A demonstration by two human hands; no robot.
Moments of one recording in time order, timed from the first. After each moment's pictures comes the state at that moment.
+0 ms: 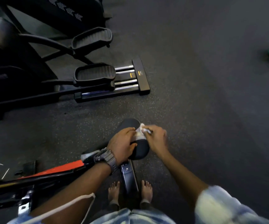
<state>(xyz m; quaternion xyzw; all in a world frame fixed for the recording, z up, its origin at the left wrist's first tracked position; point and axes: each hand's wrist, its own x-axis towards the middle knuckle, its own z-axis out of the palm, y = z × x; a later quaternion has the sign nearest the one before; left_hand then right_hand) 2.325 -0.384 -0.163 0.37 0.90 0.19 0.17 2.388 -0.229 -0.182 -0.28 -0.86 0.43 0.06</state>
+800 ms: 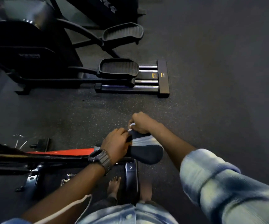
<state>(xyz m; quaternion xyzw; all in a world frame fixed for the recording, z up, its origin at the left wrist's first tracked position) 2.311 -0.443 -0.165 0.29 0.94 0.14 0.11 2.256 -0.272 -0.159 0.08 -0.94 0.20 -0.25</state>
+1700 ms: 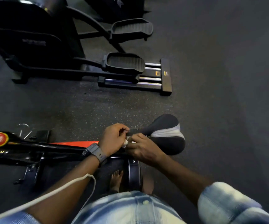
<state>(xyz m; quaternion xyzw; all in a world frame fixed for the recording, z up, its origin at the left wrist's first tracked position) 2.305 -0.547 -0.162 0.14 0.88 0.42 0.15 2.363 -0.379 -0.183 0.40 -0.91 0.12 0.07</state>
